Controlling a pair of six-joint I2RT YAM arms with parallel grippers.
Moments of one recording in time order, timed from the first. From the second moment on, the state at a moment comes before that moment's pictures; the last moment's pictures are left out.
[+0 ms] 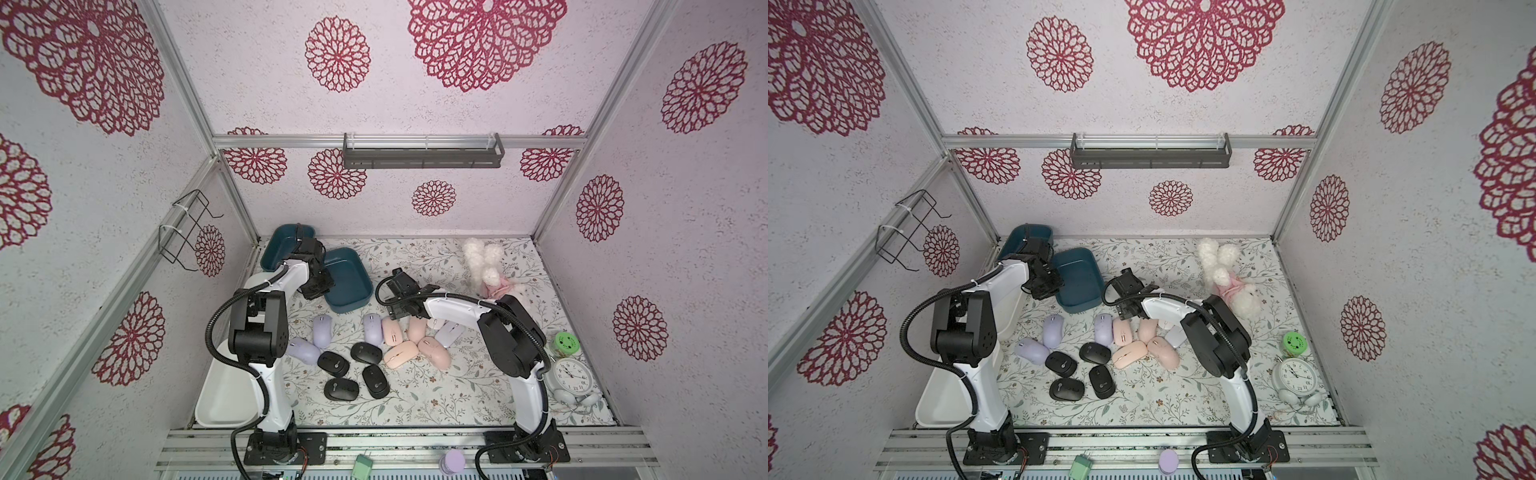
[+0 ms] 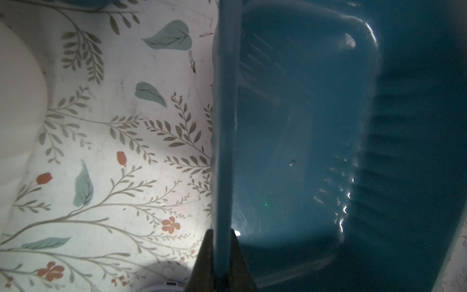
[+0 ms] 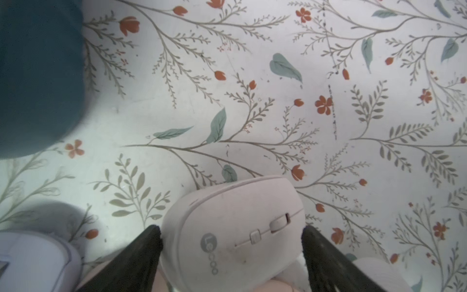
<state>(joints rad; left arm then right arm) -0.09 2.01 1.51 -0.72 0.04 -0.54 0.76 2.07 1.46 -0.41 0.33 0.30</state>
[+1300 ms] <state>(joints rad) -0.27 2.16 1.76 -0.84 0.04 -0.50 0.53 2.19 1.62 -0.49 0.17 0.35</state>
